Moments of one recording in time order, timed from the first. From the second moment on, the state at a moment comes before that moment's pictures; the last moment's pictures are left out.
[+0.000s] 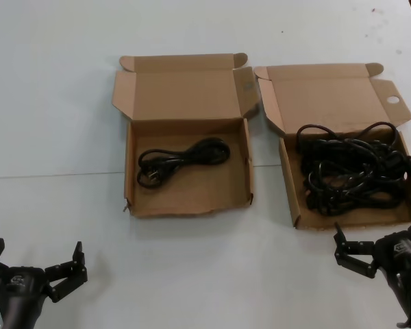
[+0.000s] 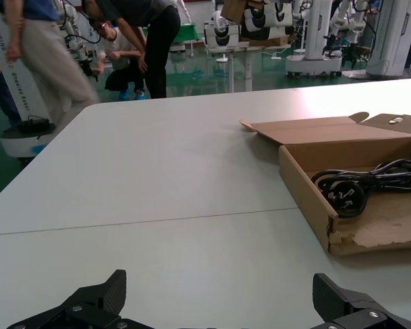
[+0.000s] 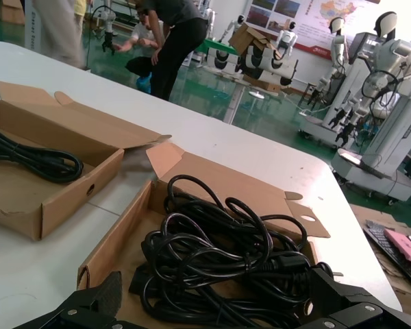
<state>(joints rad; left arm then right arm) 0.00 -0.30 1.60 -1.60 -1.80 0.00 0.00 0.02 0.30 -1.61 1.60 1.78 -0.02 -0.25</state>
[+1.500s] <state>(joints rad) 0.00 -0.30 1.60 -1.60 -1.80 0.00 0.00 0.02 0.30 -1.61 1.60 1.78 -0.02 -0.25</state>
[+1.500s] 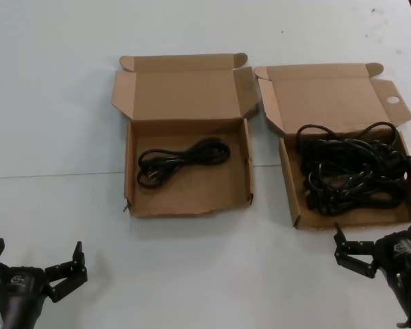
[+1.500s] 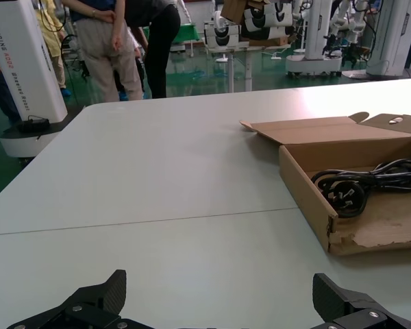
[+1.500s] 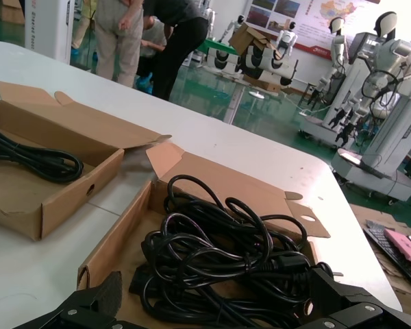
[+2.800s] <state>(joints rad) 0.00 -0.30 1.60 -1.60 -1.80 0.00 0.00 0.02 0.30 -1.61 1.60 1.78 -0.02 -0.25</state>
